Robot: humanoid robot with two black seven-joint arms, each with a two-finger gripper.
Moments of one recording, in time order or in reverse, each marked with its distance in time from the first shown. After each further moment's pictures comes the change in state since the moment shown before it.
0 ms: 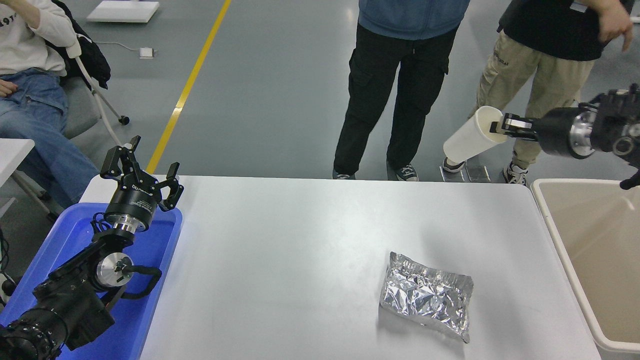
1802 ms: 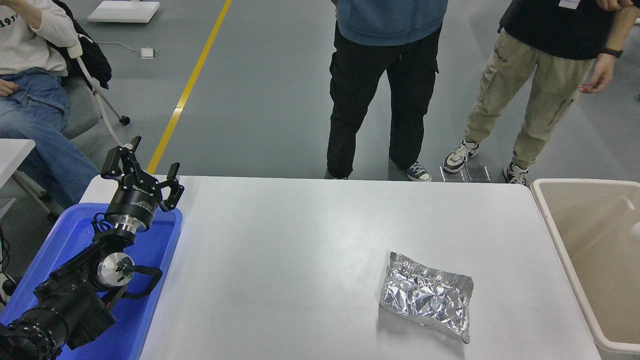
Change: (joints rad) left arm -0.002 -0.002 0.001 0.001 0.000 0.002 0.000; right arm -0.655 0.285 0.421 -0.832 1.105 -0.320 -0.278
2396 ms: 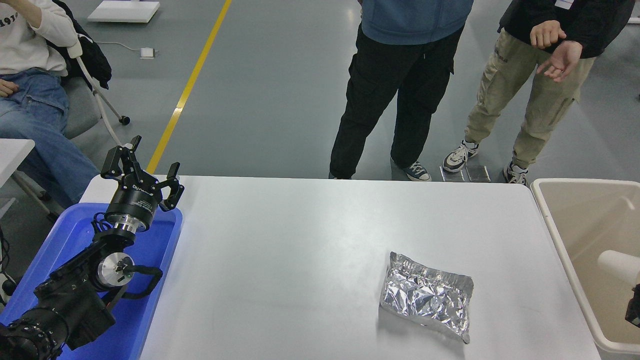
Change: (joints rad) left arm 0.000 -0.001 0.000 0.000 0.000 0.000 -0.001; right arm -0.055 0.078 0.054 -0.040 0.005 -0.063 -0.003
